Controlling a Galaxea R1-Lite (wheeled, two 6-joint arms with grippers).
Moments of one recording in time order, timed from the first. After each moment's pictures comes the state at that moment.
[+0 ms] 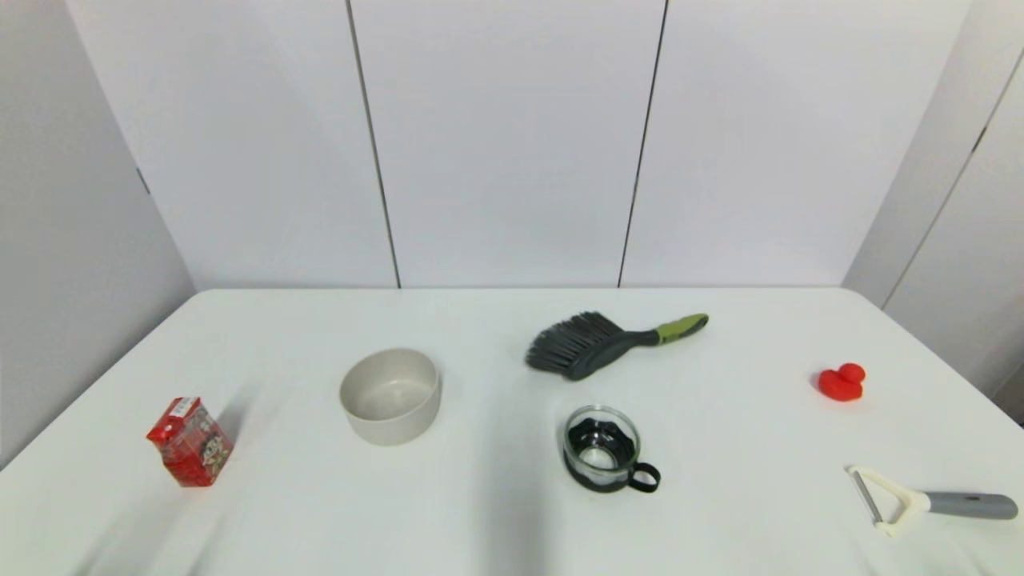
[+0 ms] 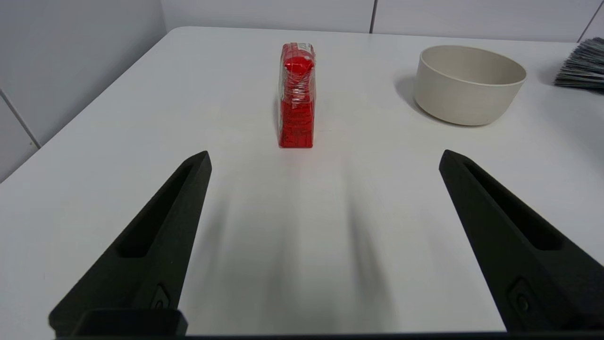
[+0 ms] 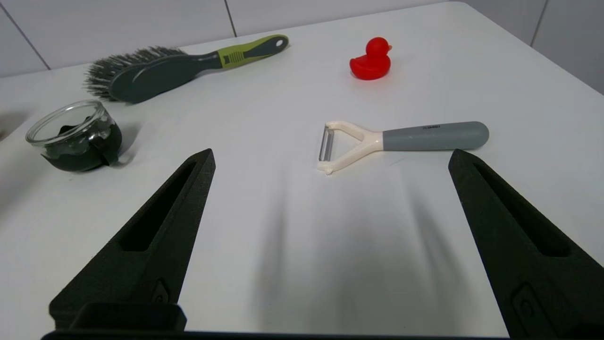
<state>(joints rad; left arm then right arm) 0.00 0.00 0.00 -0.01 0.00 -0.01 0.00 0.00 0.00 0.02 -0.03 0.15</state>
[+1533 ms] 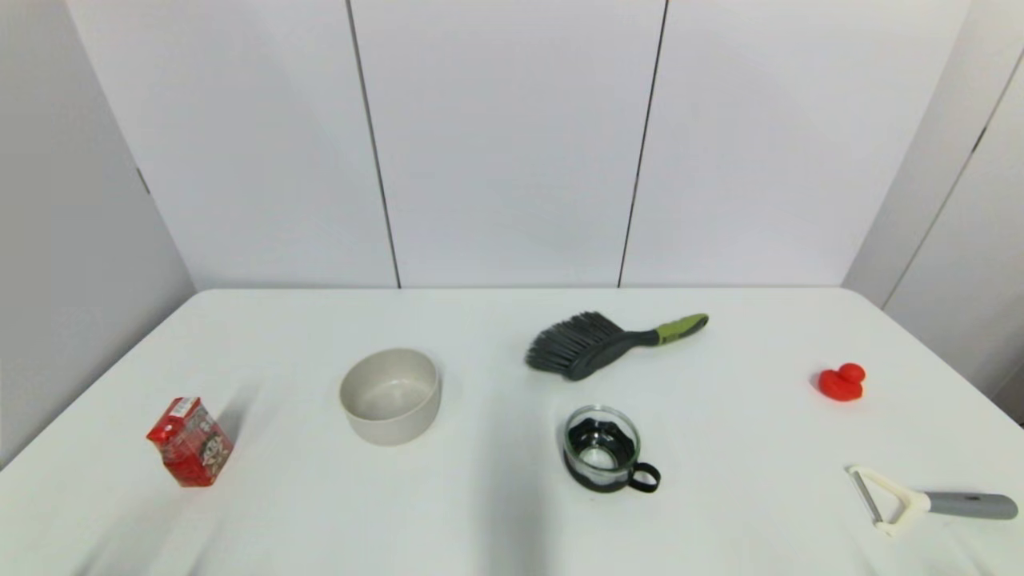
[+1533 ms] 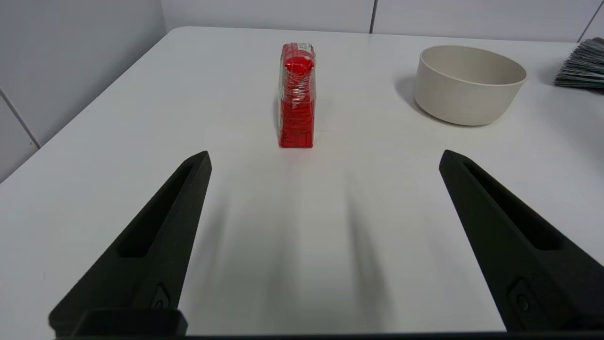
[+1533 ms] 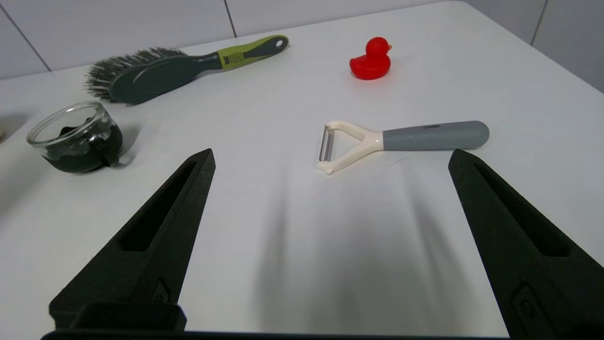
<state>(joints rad) 0.00 0.00 0.00 -0.01 0.00 -0.01 0.00 0.00 0.00 0.02 -0.03 0.15</state>
